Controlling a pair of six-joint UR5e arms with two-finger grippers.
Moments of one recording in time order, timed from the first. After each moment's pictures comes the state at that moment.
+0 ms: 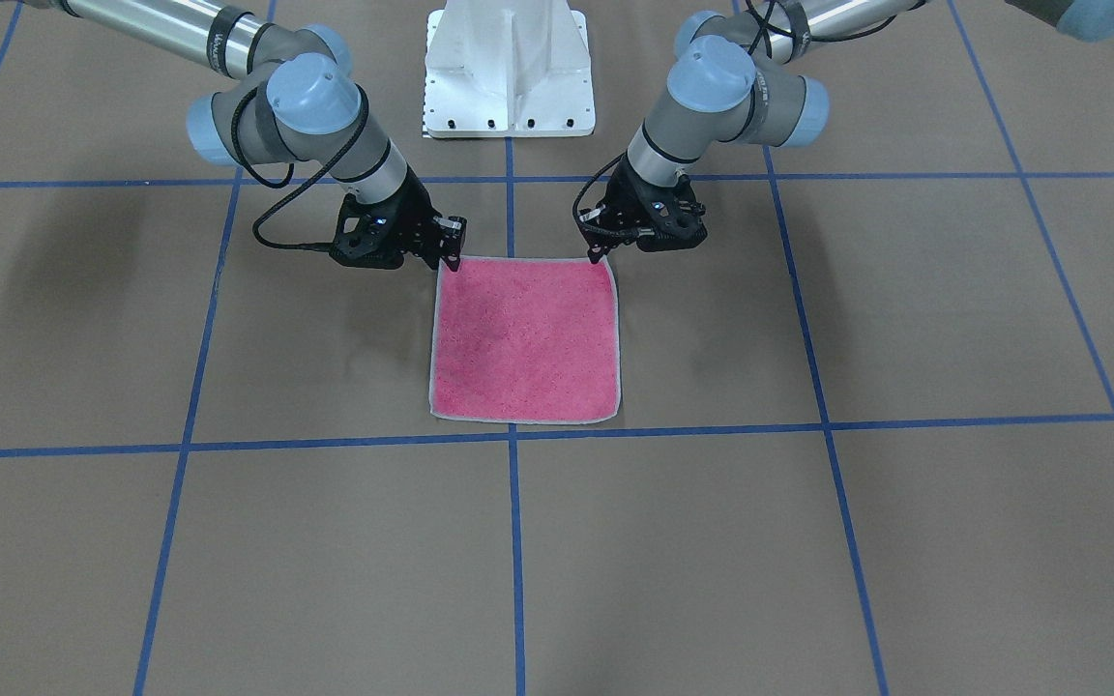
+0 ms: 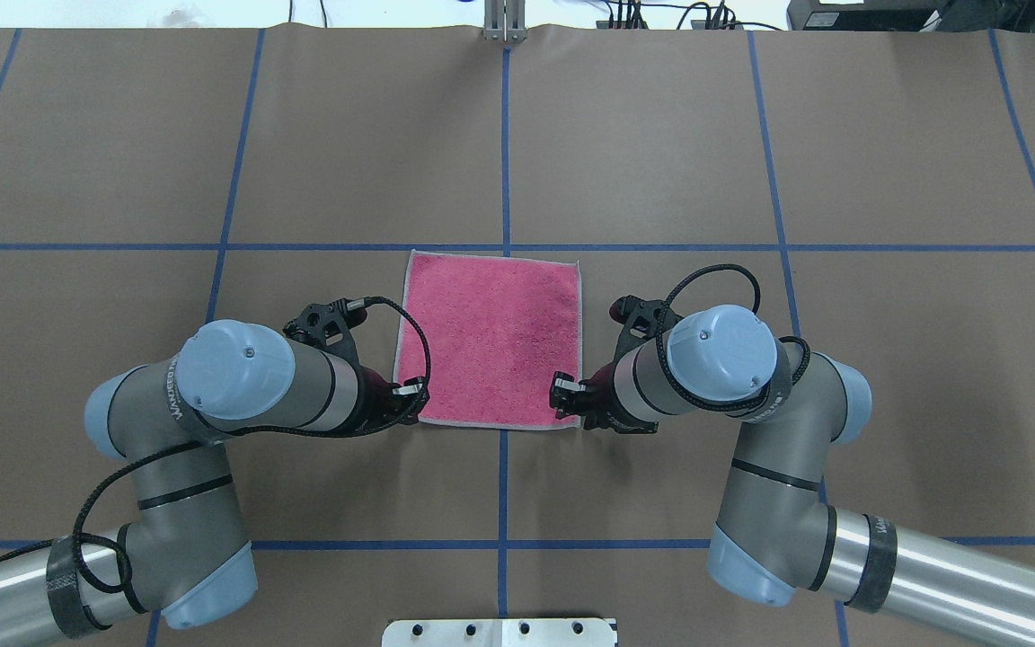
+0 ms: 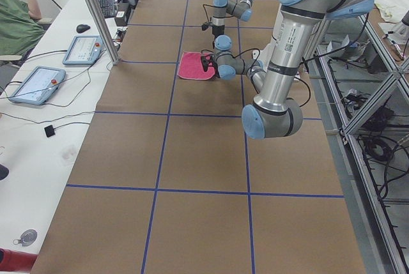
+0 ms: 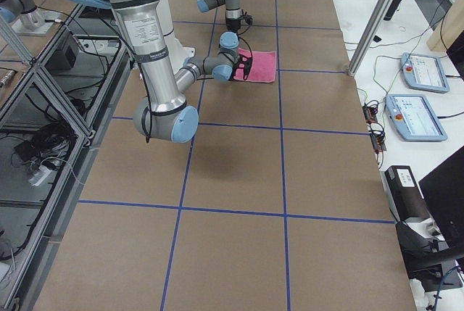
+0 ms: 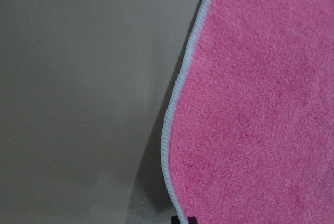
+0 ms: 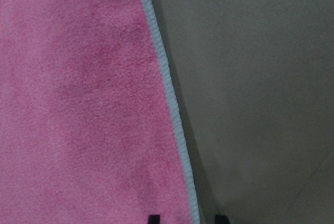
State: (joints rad) left arm -0.41 -1.99 -1.71 -2.11 -1.84 -1.66; right arm 0.42 -1.14 1.67 -1.04 1.90 1.66
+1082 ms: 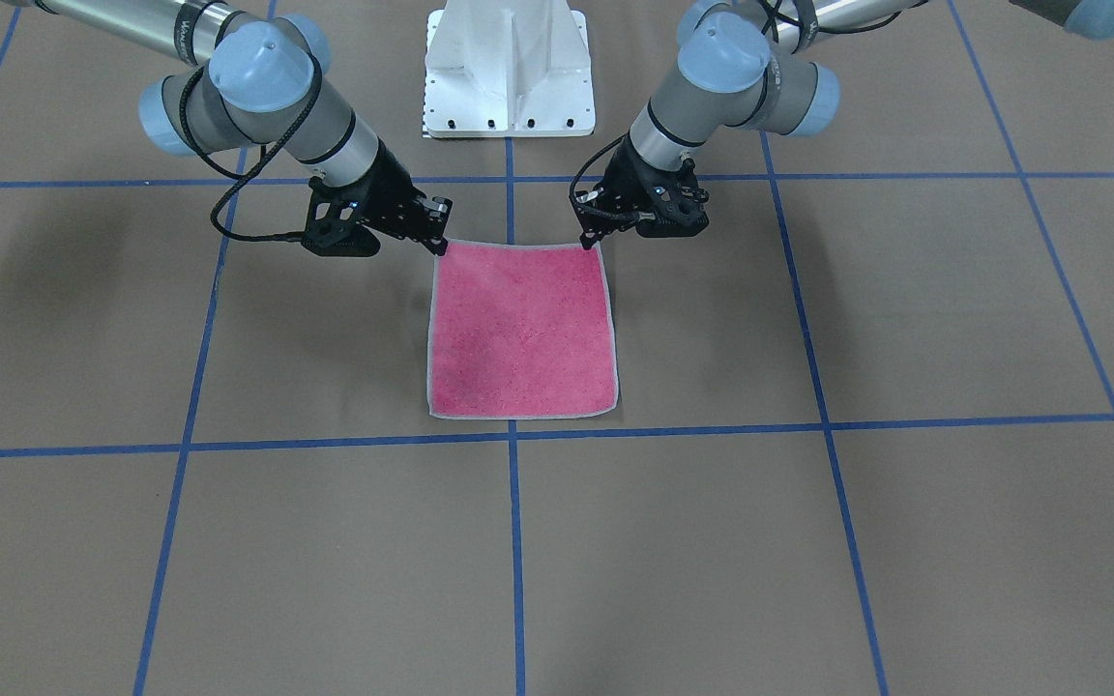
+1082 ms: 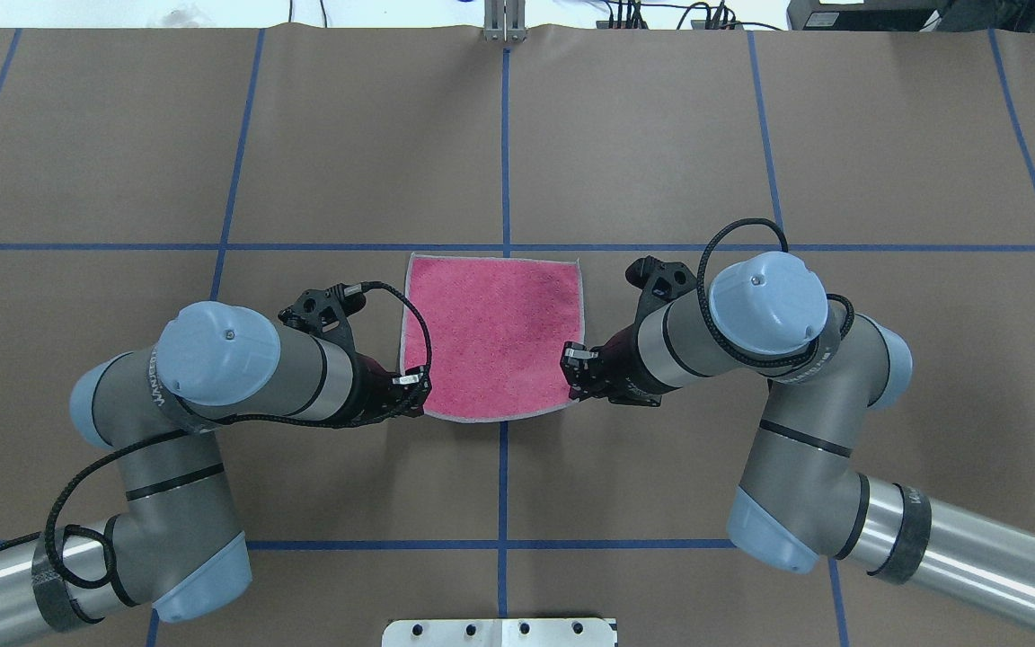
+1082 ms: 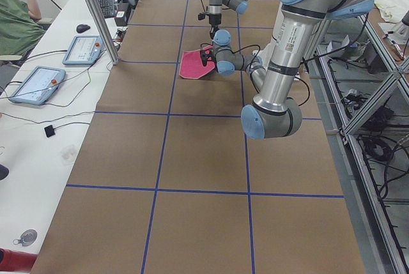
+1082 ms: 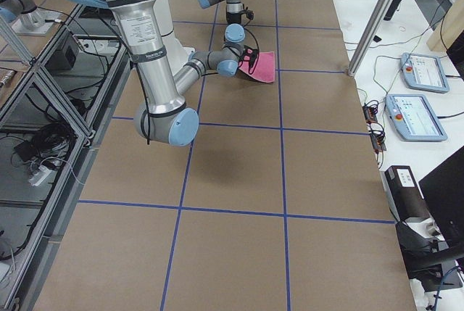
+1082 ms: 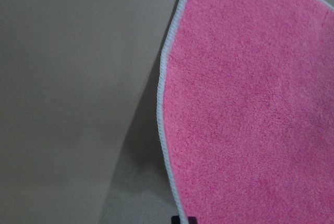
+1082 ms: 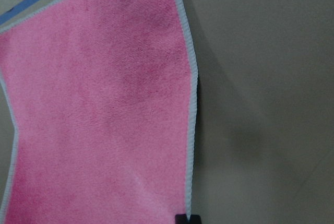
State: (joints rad) left arm -0.44 -1.99 -1.78 -2.11 -1.90 -1.66; right arm 0.51 -1.16 1.77 -1.02 2.03 1.66
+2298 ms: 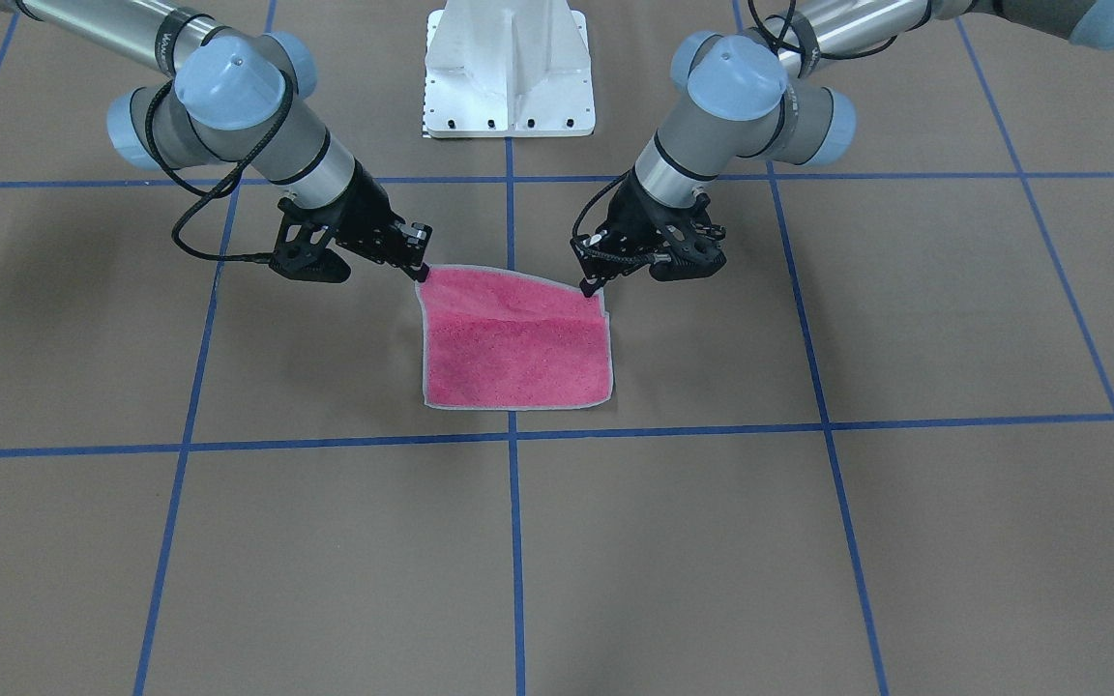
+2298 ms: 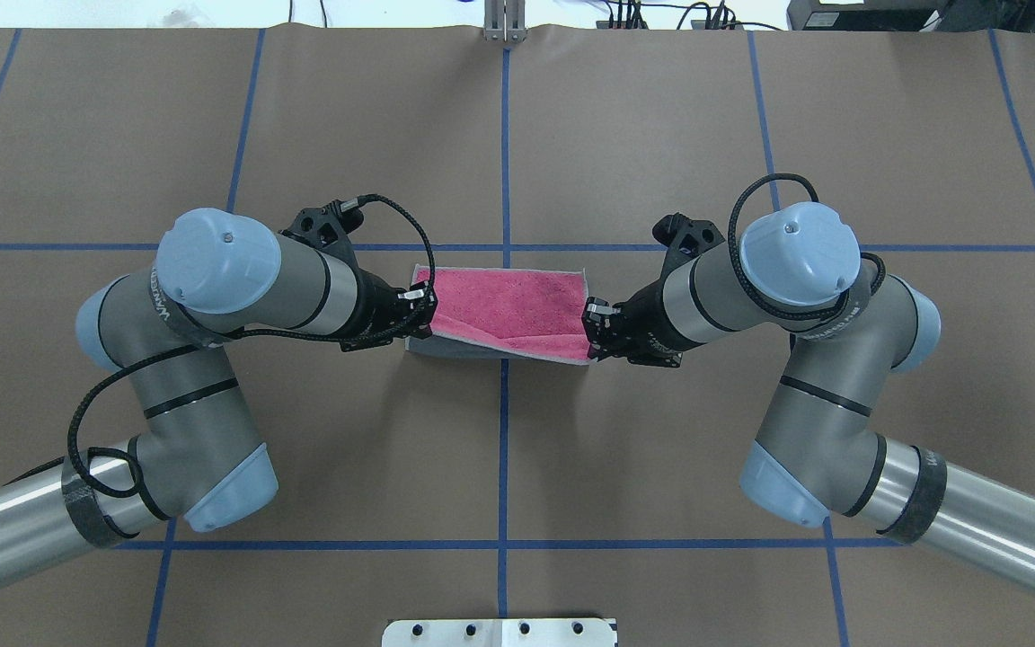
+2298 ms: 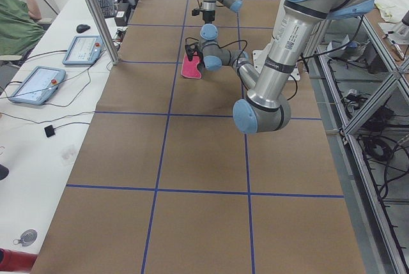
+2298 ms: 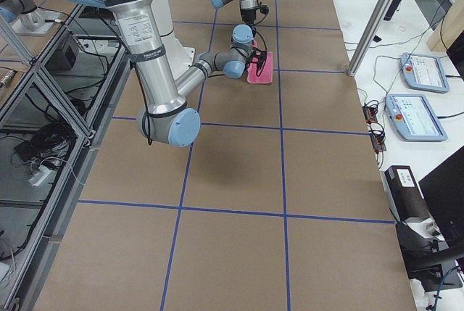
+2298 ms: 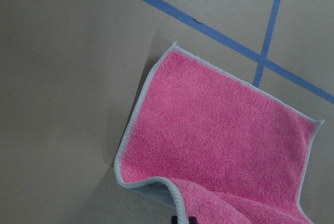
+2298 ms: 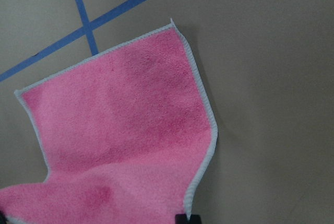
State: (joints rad) left arm -0.57 -2.09 -1.67 -2.12 -1.91 -1.67; right arm 0.58 -1.15 1.72 -1.03 2.03 1.66
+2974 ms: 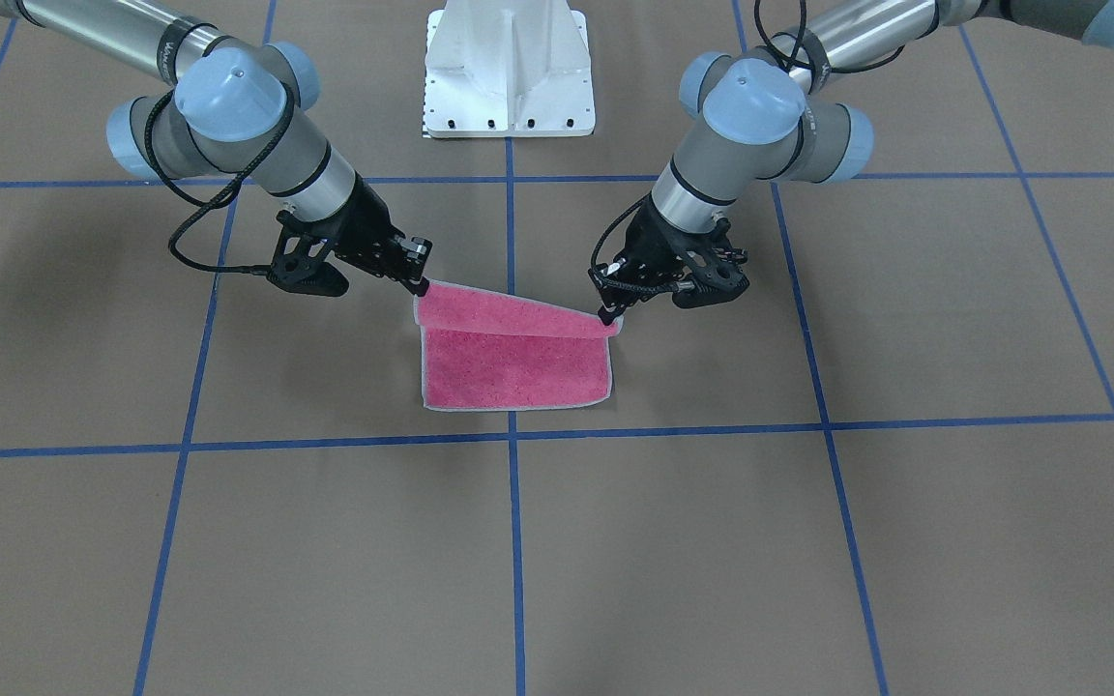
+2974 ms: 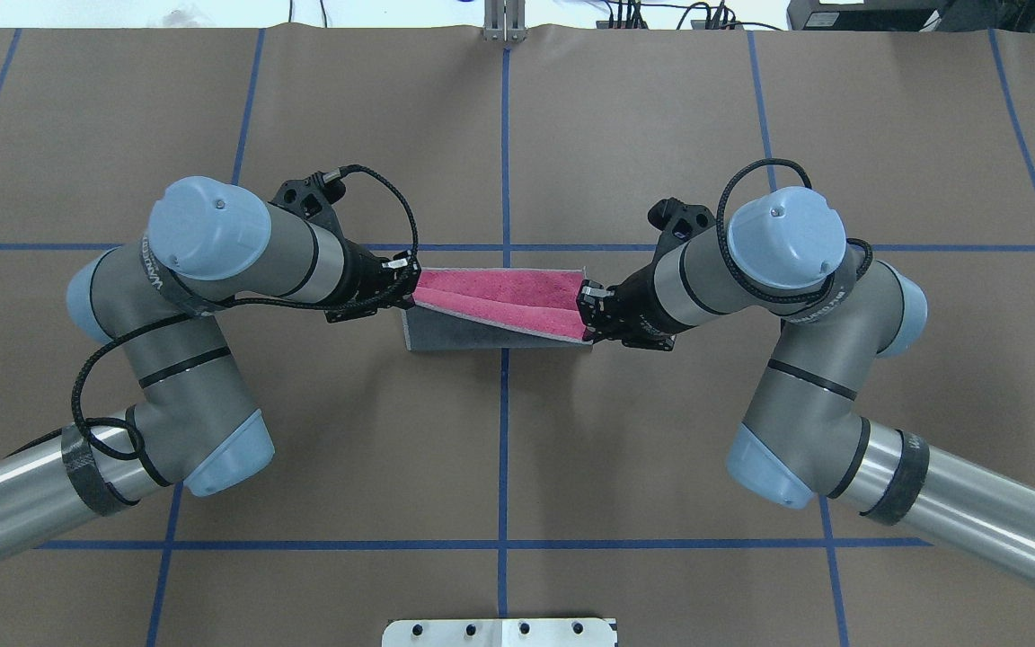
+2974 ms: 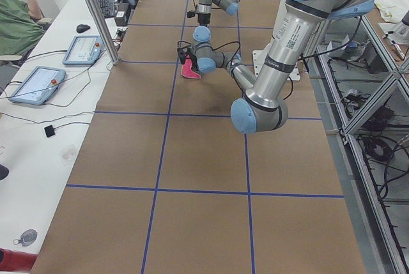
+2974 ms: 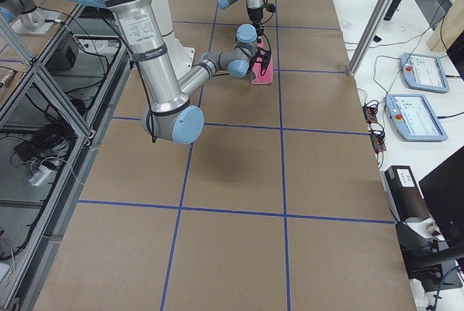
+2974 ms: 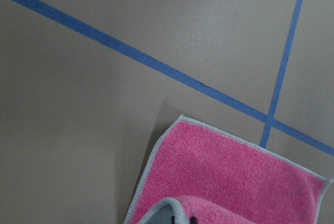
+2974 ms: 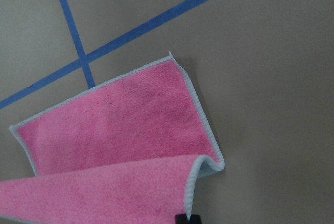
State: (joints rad) left arm -0.61 -2.10 -1.62 -2.12 -1.91 -1.66; right arm 0.59 -1.05 1.62 -1.03 2.00 1.66
